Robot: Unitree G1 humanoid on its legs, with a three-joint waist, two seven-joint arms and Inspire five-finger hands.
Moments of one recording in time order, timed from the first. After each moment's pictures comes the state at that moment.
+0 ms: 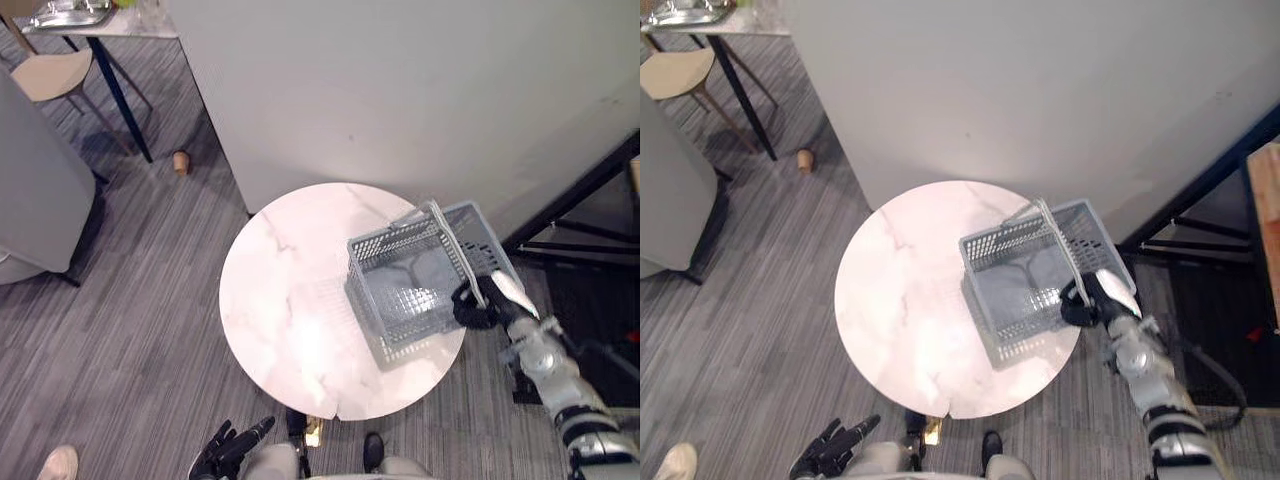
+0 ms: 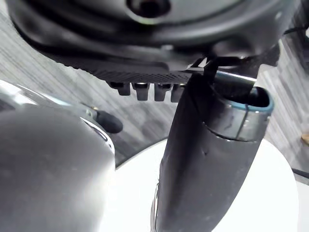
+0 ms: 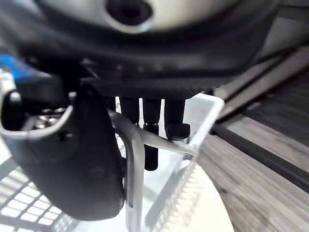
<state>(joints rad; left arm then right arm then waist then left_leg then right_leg) 0.25 0.11 0.17 0.82 -0.54 -0.06 -0.13 -0.15 -0.48 -0.13 0.70 -0.38 -0.14 -0.02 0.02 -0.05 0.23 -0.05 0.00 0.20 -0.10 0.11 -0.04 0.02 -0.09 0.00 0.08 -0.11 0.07</state>
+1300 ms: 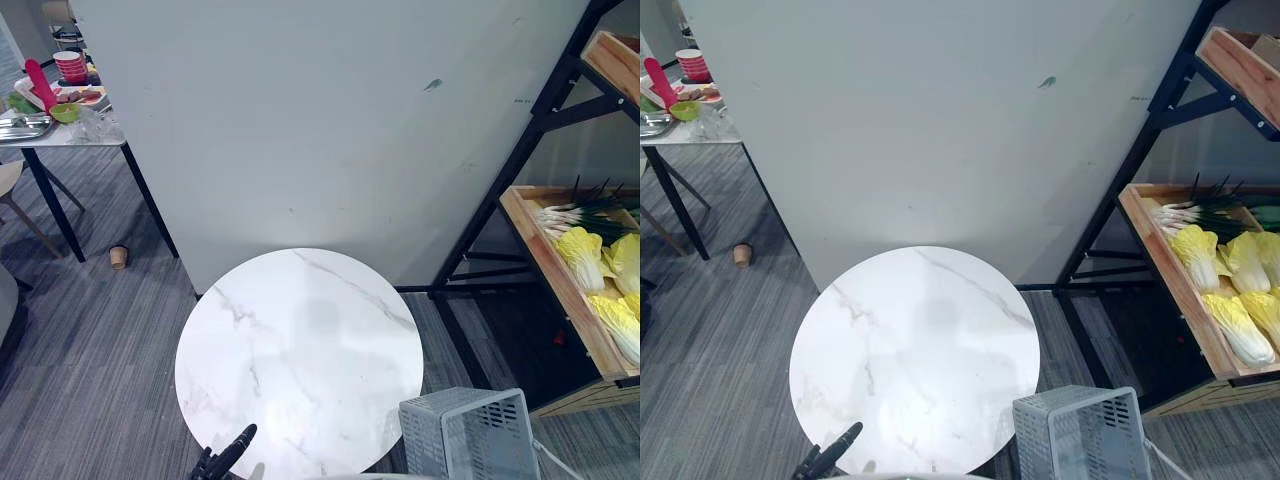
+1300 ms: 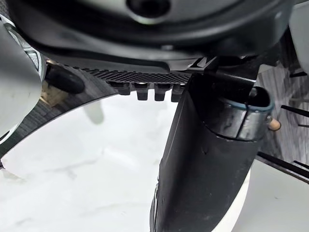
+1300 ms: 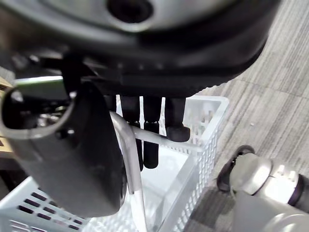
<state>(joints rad) 0.22 0.05 0.26 0.97 -0.66 -0.15 -0.07 0.38 0.08 -0.59 0.85 0.31 -0.04 -0.11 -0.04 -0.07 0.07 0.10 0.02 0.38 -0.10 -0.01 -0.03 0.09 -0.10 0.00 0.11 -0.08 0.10</state>
